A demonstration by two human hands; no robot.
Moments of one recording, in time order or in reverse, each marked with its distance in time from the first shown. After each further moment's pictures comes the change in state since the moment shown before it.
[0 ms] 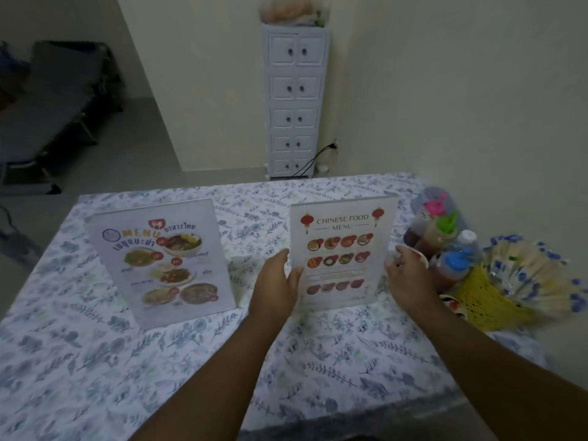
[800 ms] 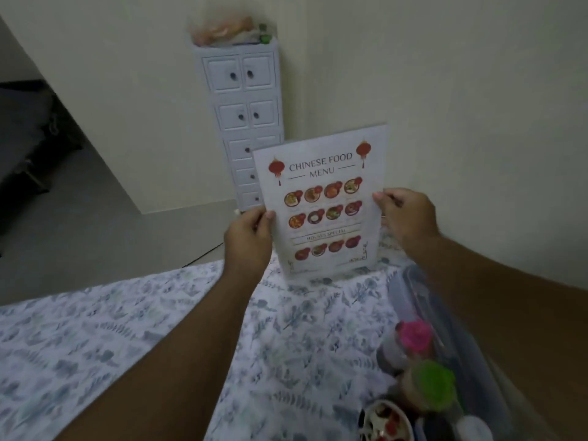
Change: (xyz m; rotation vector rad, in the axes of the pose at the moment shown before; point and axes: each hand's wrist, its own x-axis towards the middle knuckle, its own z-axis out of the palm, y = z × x) left_hand 0.369 0.141 0.137 -0.374 0.102 0.043; right_hand 0.425 -0.012 -0.093 0.226 0.221 -0.161
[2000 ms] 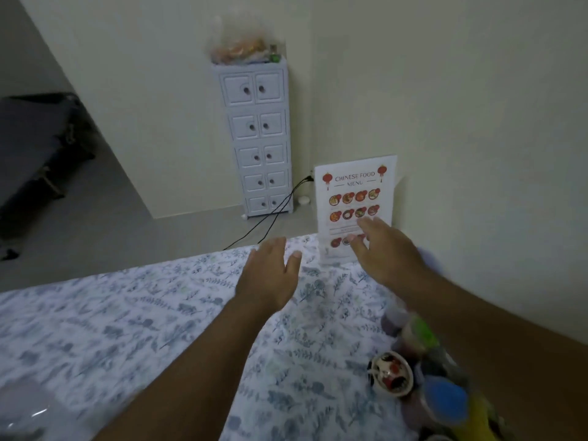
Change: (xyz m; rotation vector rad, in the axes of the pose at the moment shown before) left_hand -0.118 0.014 -0.060 0.725 -0.326 0.048; right_hand -0.158 -0.068 -0.007 -0.614 -0.311 -0.171
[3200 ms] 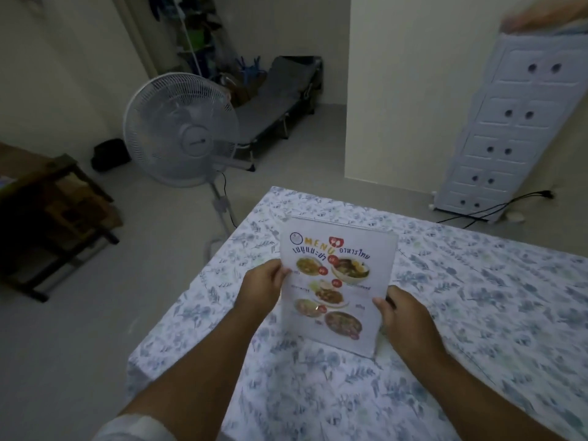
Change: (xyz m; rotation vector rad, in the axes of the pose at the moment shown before) left_hand -0.316 -0.360 -0.164 -0.174 0.479 -0.584; right_hand -0.202 -0.307 0.244 0.359 -0.360 -0.320
